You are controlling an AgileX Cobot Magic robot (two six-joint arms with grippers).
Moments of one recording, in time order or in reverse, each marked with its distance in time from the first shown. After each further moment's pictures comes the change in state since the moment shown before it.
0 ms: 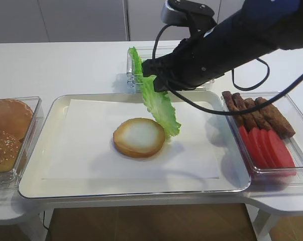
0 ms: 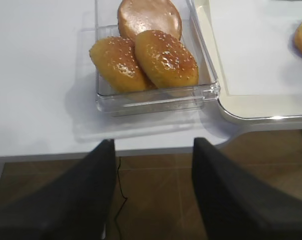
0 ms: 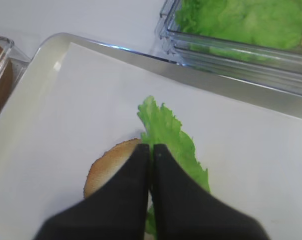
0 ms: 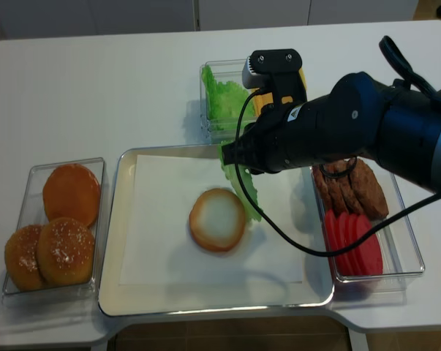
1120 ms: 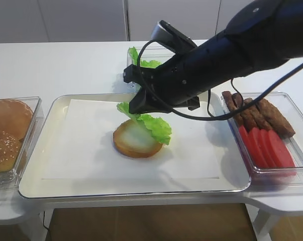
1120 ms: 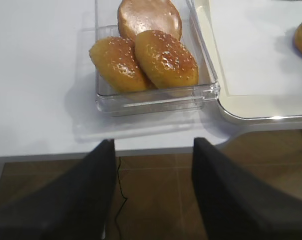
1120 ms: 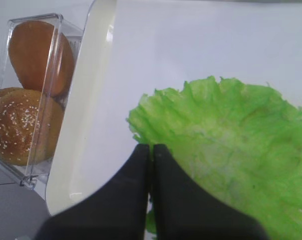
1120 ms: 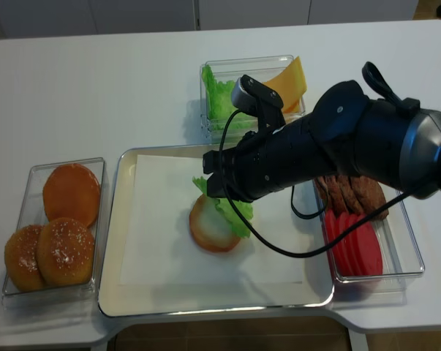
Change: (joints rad) left arm 0.000 0.000 0.000 0.000 0.000 0.000; right arm 0.002 0.091 0.000 0.446 0.152 -0.143
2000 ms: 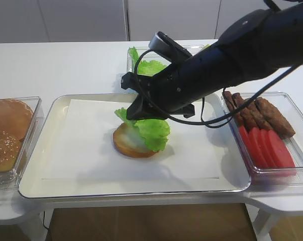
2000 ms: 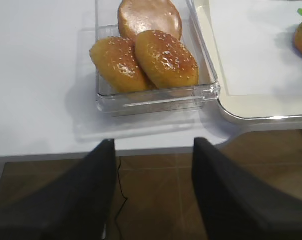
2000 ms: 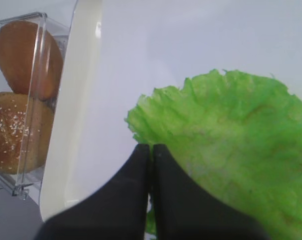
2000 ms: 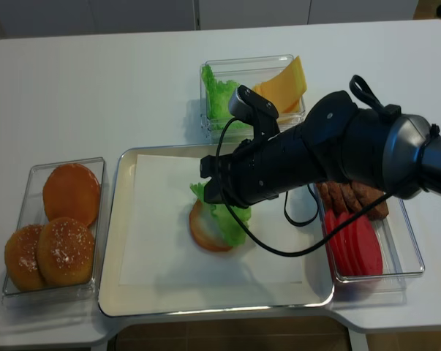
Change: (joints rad) left arm 0.000 0.000 0.000 0.000 0.000 0.000; right arm 0.000 0.057 0.000 0.085 -0.012 -0.052
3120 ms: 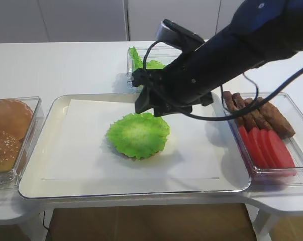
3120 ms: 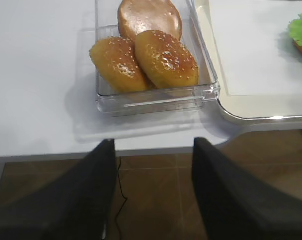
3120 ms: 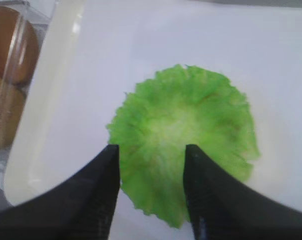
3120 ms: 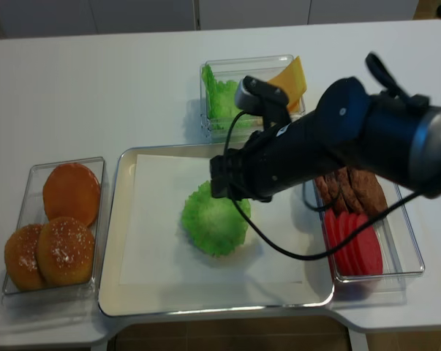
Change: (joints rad) left arm 0.000 0.000 0.000 0.000 0.000 0.000; right arm 0.000 -0.112 -0.002 -0.395 0.027 0.270
